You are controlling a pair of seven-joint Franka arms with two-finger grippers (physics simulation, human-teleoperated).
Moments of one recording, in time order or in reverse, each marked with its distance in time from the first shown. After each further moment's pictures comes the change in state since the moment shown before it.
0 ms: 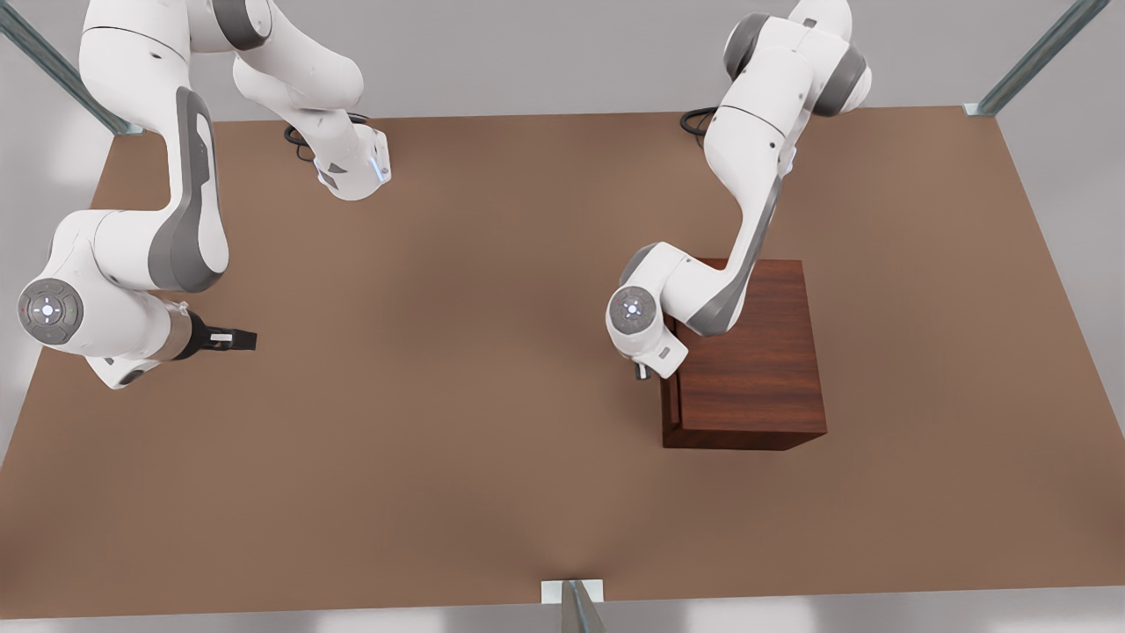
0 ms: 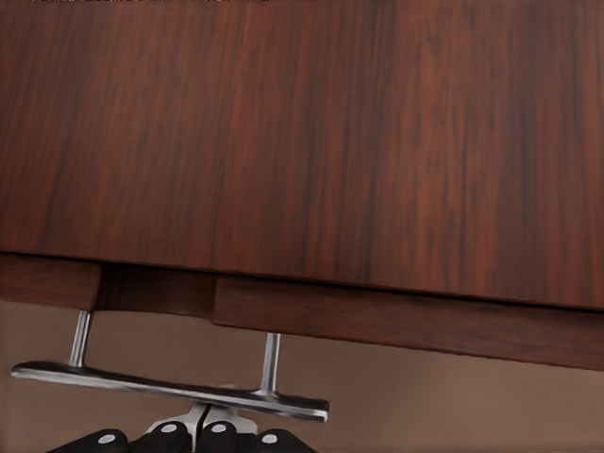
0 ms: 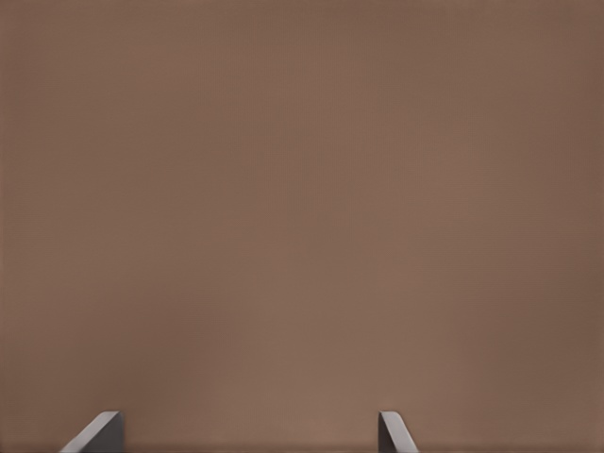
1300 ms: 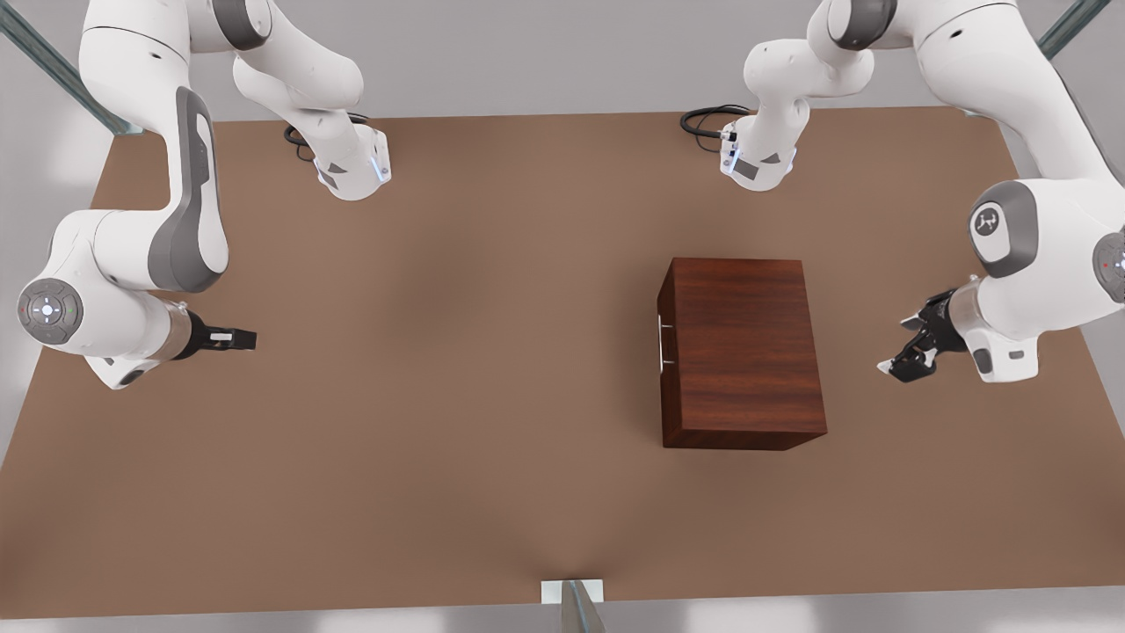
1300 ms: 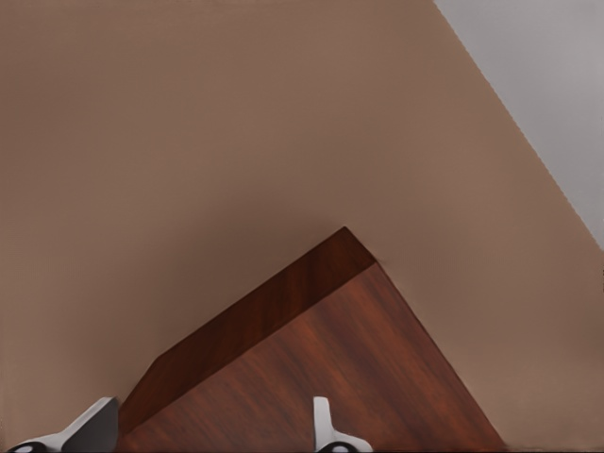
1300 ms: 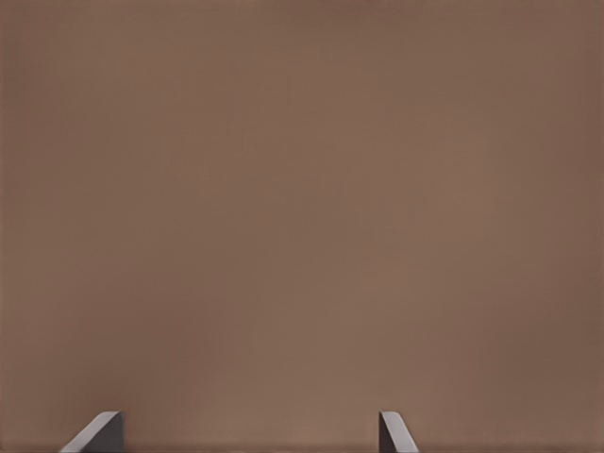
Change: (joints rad) left arm 0.601 -0.330 0.059 0.087 -0.212 -0.299 1.469; right arm -0.001 0.000 0.000 0.000 -0.001 0.000 -0.013
